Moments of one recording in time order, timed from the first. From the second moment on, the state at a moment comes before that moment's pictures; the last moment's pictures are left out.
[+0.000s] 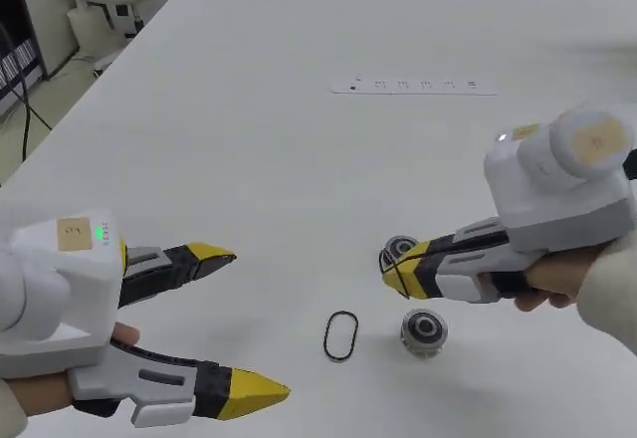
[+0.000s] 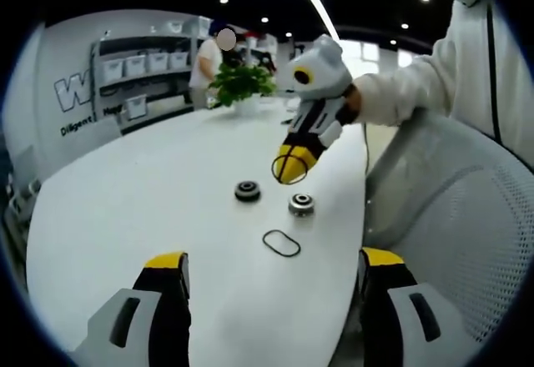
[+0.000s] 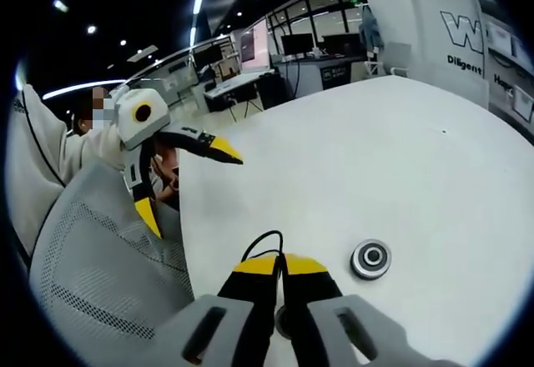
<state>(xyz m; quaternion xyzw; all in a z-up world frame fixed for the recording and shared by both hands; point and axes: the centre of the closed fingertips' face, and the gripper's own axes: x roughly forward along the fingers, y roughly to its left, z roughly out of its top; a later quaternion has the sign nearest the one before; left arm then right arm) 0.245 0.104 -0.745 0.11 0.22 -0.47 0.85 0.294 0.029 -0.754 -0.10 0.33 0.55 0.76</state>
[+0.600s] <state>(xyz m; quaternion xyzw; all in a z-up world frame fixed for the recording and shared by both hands) 0.239 0.106 -0.748 0.10 0.22 -0.47 0.85 0.288 0.030 -0.790 -0.13 0.36 0.55 0.75</state>
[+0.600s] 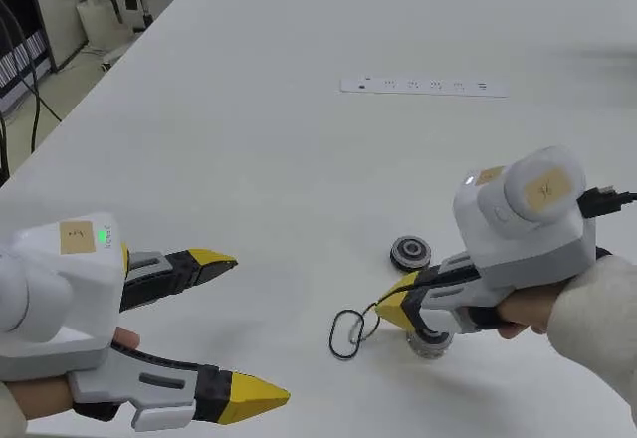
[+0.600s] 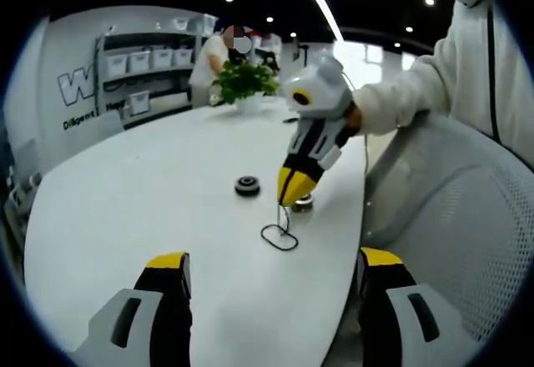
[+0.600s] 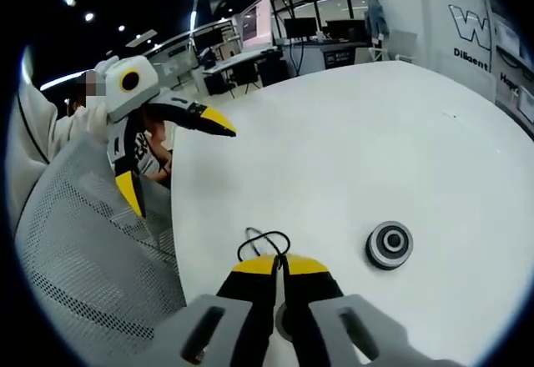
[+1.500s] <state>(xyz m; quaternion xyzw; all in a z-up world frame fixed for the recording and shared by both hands) 0.236 0.108 -0.754 0.11 0.24 -0.47 0.84 0.303 0.020 -0.790 -0.12 0.35 0.52 0.77</state>
